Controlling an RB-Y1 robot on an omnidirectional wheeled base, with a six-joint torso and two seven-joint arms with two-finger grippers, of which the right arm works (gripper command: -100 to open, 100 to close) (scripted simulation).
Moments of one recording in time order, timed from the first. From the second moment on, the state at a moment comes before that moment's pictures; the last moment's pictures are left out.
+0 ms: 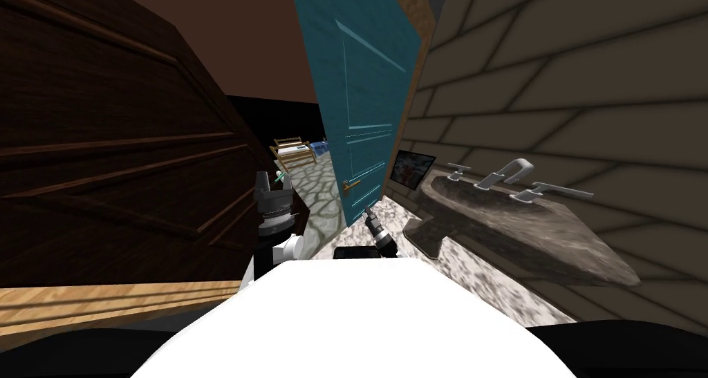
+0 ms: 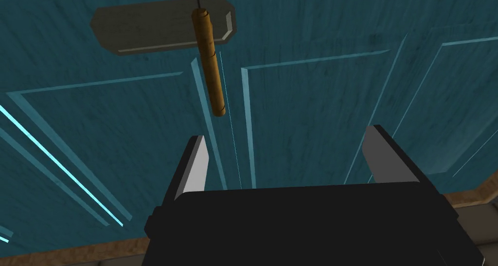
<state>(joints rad) 0.51 -0.20 0.43 -1.85 0.42 -0.41 -0.40</state>
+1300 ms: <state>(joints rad) 0.49 -0.21 0.54 -1.74 0.52 -0.40 -0.45</state>
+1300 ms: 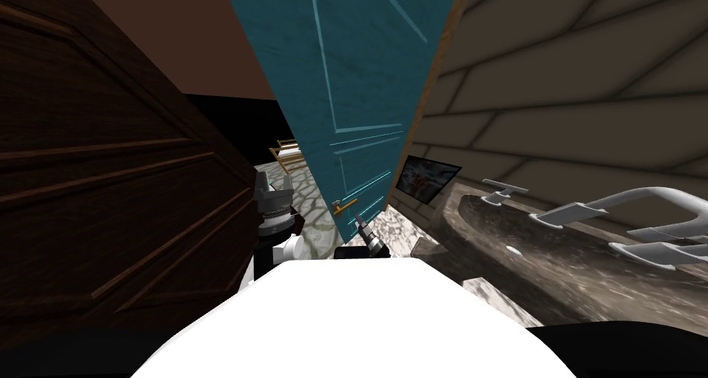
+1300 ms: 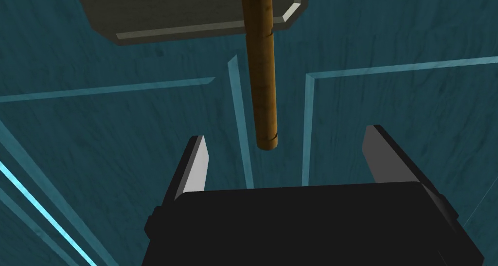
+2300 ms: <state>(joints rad) 0.45 -0.18 0.54 -1.71 0.50 -0.38 -0.44</state>
